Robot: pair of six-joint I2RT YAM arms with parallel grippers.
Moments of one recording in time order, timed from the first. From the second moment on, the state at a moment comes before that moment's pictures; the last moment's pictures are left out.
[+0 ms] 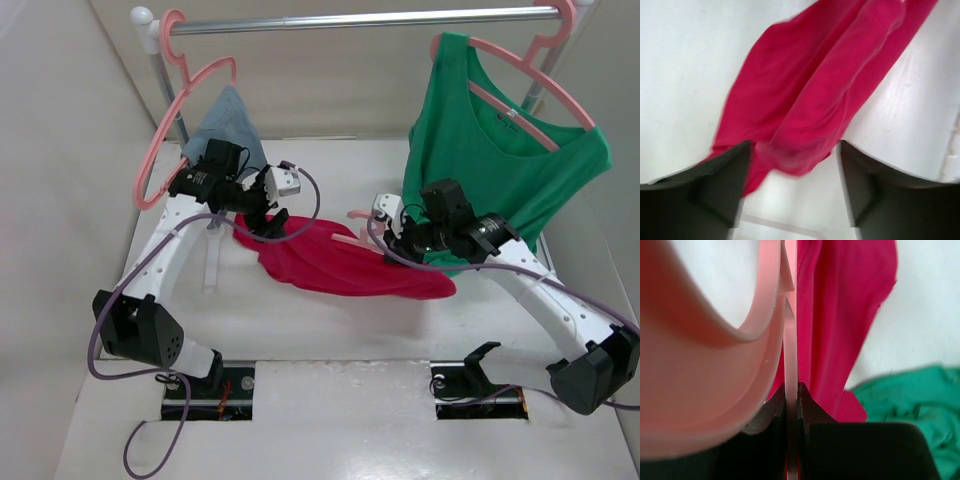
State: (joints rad) left arm -0.27 1.44 1.43 -1.00 0.70 0.88; right arm 0.56 1.19 1.14 -0.74 -0.50 -0.46
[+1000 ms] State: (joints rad) left arm -0.38 1.19 1.13 -0.52 0.55 0.40; right arm 0.42 1.25 1.52 -1.14 -0.60 -0.45
